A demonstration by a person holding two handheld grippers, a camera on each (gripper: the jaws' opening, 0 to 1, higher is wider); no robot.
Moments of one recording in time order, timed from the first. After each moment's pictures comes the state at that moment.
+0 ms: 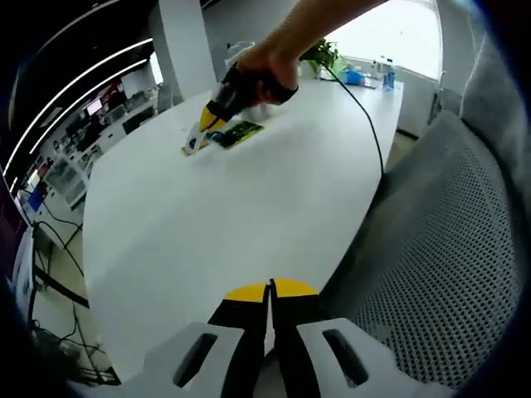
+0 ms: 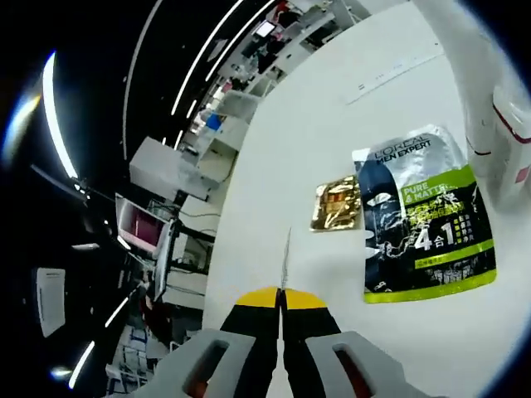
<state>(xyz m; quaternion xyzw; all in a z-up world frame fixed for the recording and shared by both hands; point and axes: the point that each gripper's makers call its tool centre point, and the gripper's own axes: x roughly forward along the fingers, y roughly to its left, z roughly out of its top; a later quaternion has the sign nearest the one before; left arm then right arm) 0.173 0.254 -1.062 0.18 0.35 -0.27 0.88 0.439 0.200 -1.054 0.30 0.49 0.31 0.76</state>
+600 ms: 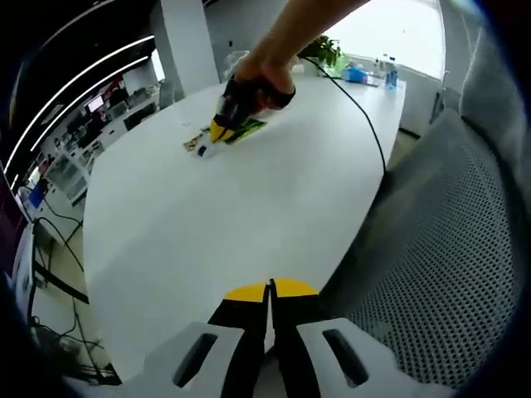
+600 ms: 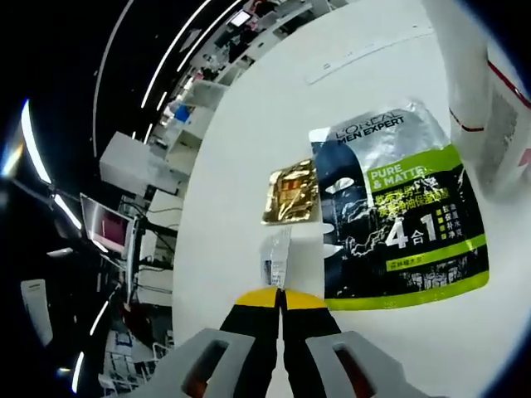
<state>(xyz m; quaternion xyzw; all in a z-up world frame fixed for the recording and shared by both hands) 0.172 0.258 -1.066 0.18 0.36 -0.26 0.88 0.445 0.189 -1.089 0.26 0.53 0.25 0.76</state>
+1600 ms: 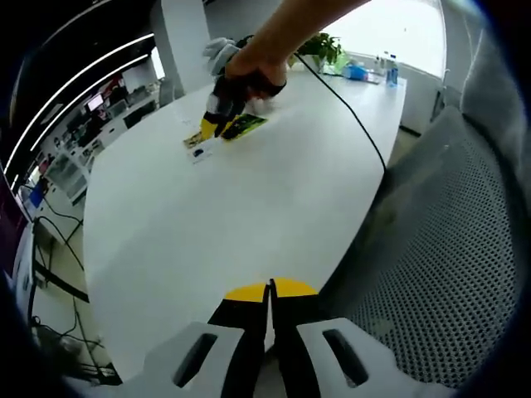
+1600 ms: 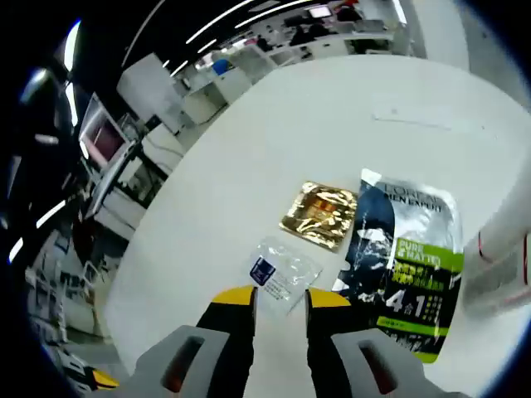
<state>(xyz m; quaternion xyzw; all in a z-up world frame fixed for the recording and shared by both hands) 0.172 0.259 -1.067 0.18 0.36 -0.26 0.87 0.460 0.201 -1.084 -0.10 0.44 0.39 0.80</state>
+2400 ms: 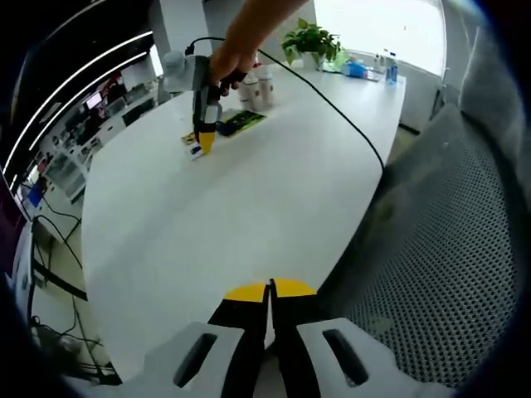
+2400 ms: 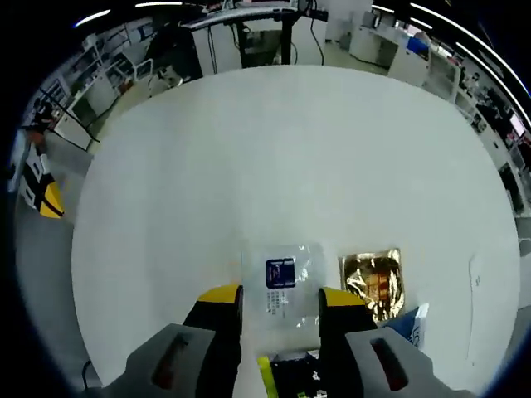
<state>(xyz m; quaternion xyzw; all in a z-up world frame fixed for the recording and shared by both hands) 0.170 0.259 -1.071 0.18 0.37 -0.27 0.87 0.466 0.211 -1.117 -0.40 0.40 0.57 0.60</state>
